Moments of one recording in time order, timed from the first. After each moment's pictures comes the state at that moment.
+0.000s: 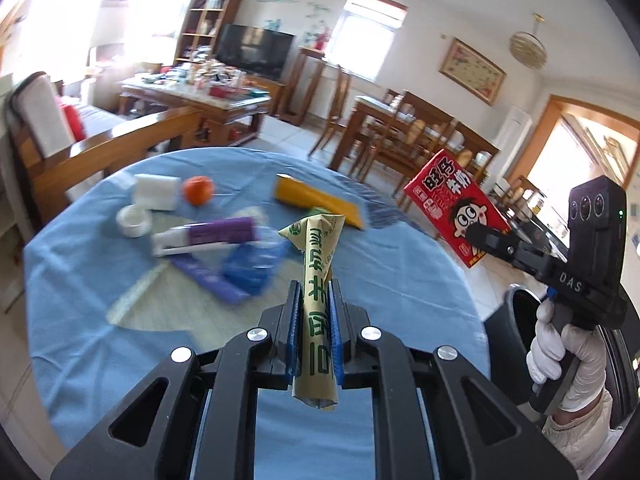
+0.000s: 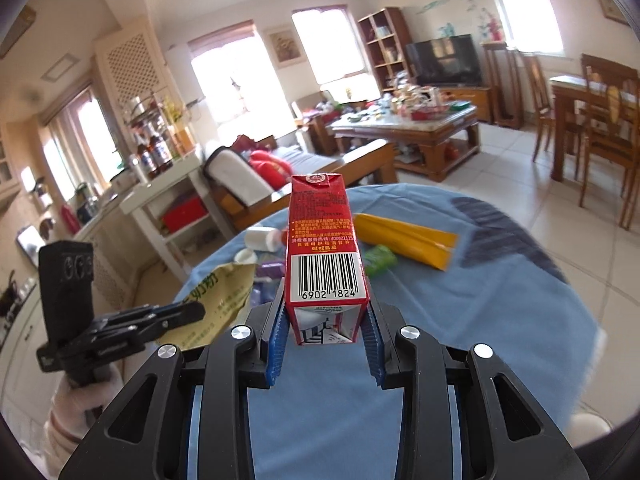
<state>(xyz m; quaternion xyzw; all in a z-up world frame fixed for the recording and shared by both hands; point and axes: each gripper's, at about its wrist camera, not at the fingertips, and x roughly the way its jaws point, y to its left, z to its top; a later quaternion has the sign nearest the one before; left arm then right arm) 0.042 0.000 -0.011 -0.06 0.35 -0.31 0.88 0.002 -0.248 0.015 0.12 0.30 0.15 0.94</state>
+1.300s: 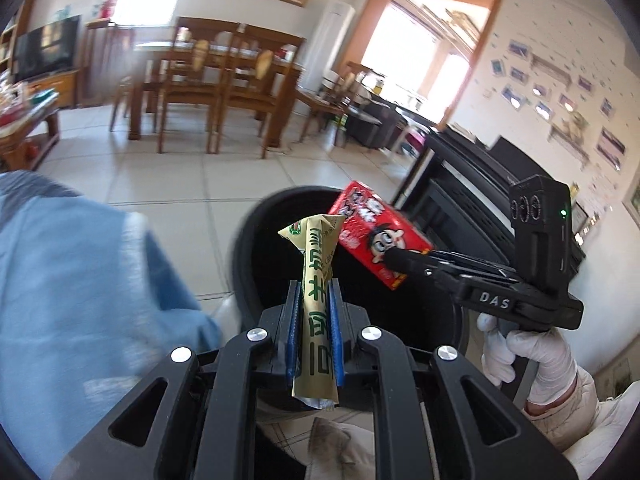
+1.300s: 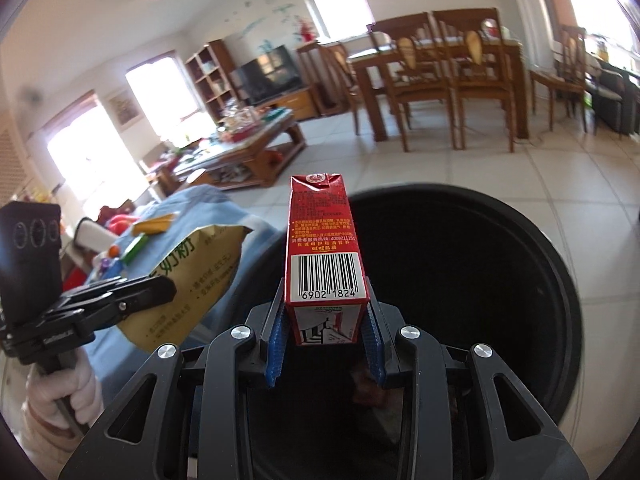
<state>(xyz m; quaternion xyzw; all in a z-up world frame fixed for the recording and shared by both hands) -0.089 -0.334 -0.054 0.09 0.36 -0.59 0.71 -0.272 -0.529 -0.070 0.23 0.30 -0.13 0.91</state>
